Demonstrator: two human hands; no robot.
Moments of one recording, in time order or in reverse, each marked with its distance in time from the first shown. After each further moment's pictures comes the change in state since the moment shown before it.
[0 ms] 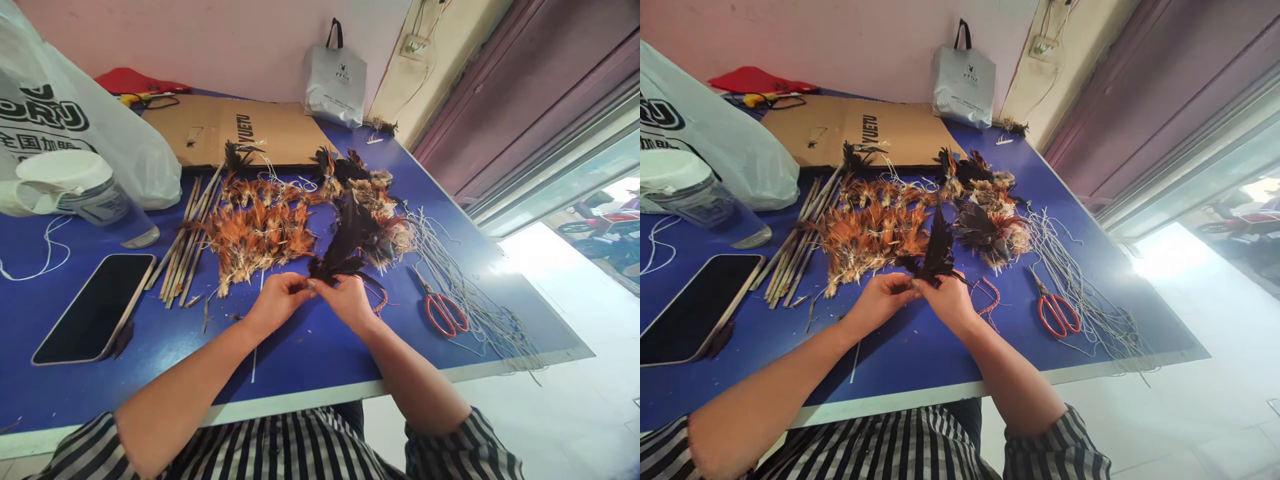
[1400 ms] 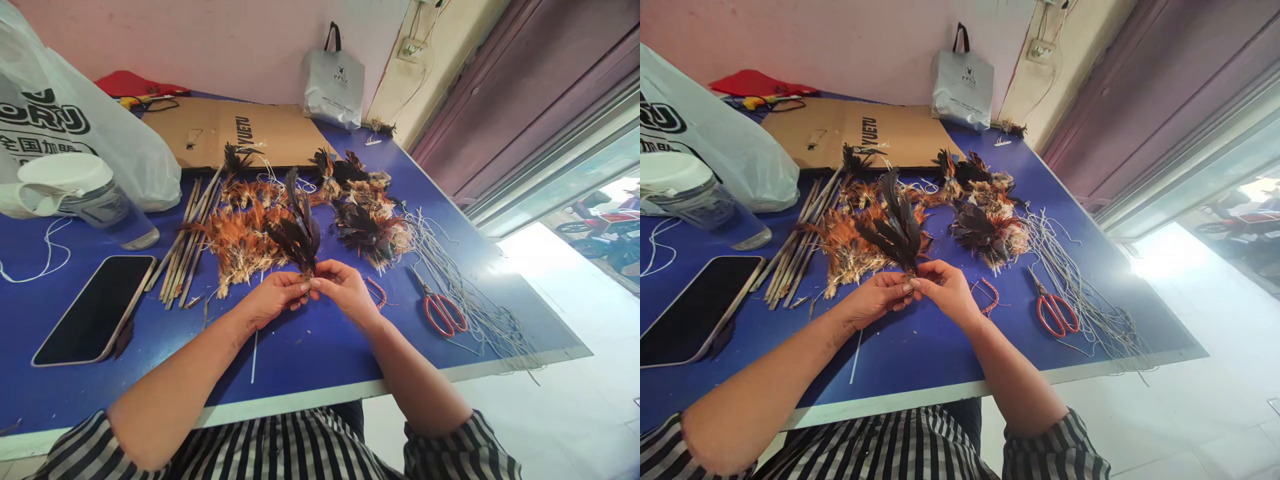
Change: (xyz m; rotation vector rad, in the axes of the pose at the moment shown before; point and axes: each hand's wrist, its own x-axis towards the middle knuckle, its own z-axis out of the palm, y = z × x) left_hand 0.004 0.007 -0.011 -0.489 -0.245 -0.260; right_hand 0.004 -0.004 -0.007 0.574 -0.239 0.014
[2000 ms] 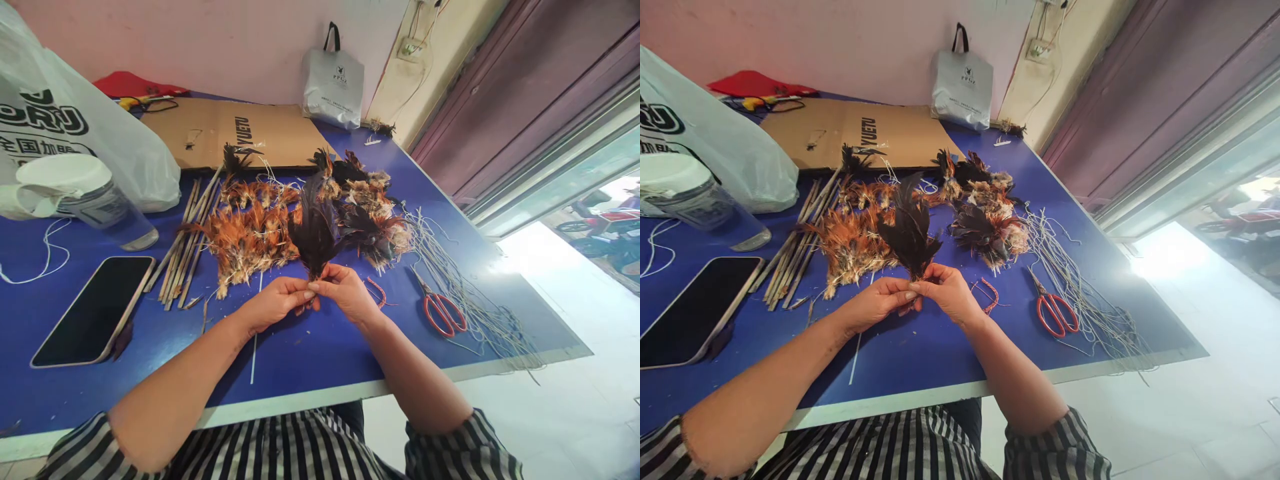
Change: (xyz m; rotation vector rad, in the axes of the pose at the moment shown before) left_hand -0.004 0.004 0.005 0.271 -0.089 0.079; right_hand 0.001 0.000 -0.001 0.204 -0.082 0.163
